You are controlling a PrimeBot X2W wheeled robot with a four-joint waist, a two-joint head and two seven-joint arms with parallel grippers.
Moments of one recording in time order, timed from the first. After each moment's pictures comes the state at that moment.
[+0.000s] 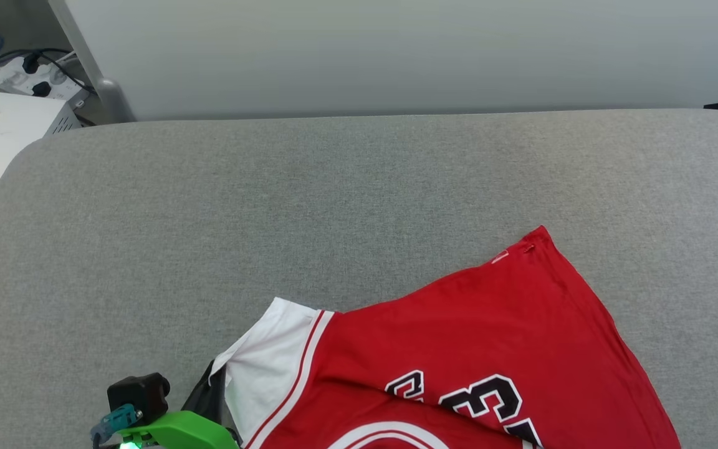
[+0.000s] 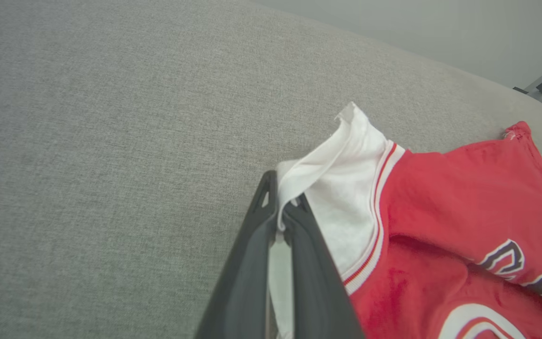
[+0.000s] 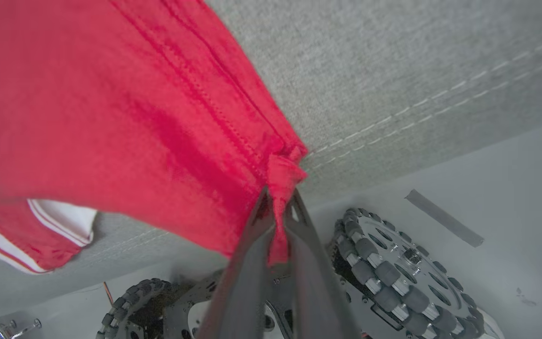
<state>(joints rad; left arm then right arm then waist) 0.06 0.39 -0.42 0.05 -0.74 0.23 -0.10 0.31 -0.09 -0.37 0.05 0.57 0.13 0.72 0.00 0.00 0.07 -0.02</state>
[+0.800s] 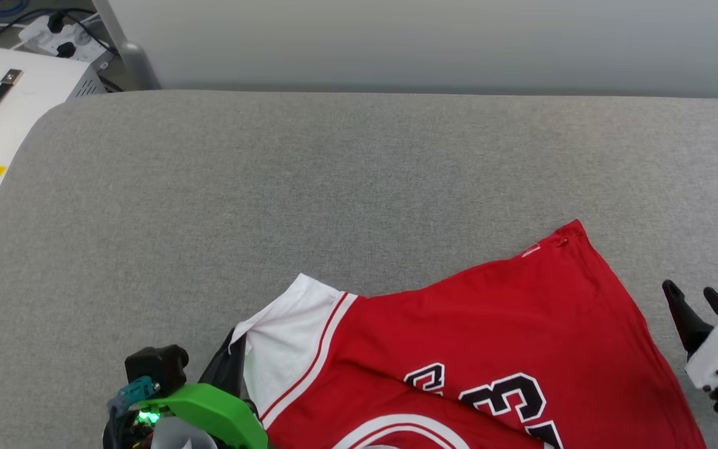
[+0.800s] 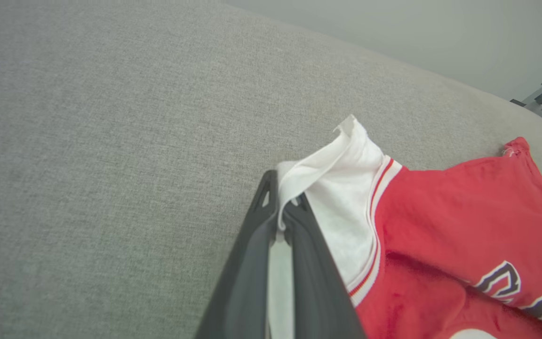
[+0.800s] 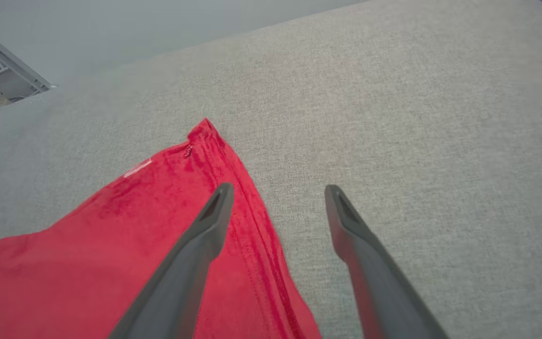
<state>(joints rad) -0.01 0.37 -0.45 0.05 -0.73 0.22 -0.11 -0.10 -0.30 -0.13 0.18 0.54 0.13 0.27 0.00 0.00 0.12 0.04</state>
